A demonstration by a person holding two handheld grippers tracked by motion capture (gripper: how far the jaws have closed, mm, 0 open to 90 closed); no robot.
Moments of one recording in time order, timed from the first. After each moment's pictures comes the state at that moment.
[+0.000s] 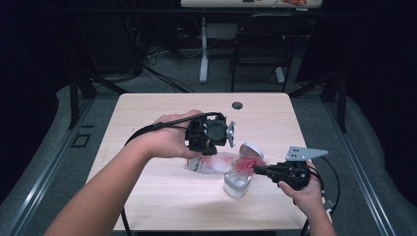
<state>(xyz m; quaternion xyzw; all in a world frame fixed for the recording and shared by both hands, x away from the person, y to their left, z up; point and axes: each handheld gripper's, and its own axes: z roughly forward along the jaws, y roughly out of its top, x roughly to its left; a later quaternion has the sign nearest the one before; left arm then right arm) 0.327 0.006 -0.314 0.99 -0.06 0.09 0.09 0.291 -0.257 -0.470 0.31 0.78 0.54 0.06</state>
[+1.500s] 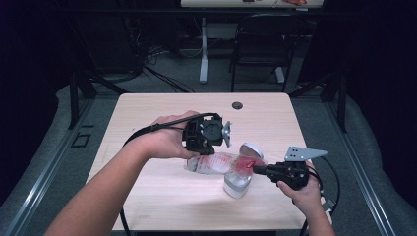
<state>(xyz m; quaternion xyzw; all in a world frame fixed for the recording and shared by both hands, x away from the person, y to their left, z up) 0.331 0.014 -0.321 0.99 -0.05 0.09 0.10 0.292 -0.254 -0.471 0.30 0.78 0.55 0.06</state>
